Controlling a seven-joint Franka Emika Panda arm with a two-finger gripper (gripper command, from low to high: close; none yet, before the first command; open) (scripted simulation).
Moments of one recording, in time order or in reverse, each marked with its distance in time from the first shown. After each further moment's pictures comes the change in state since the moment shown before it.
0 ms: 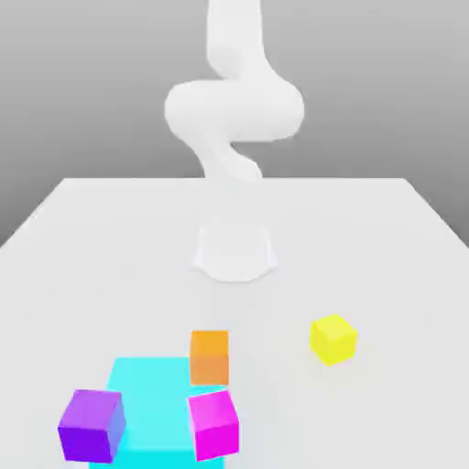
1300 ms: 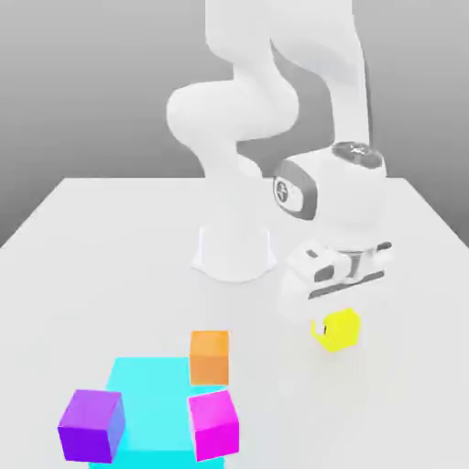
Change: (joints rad) arm 0.409 0.724 0.085 -0.595 -0.015 0.594 0.073
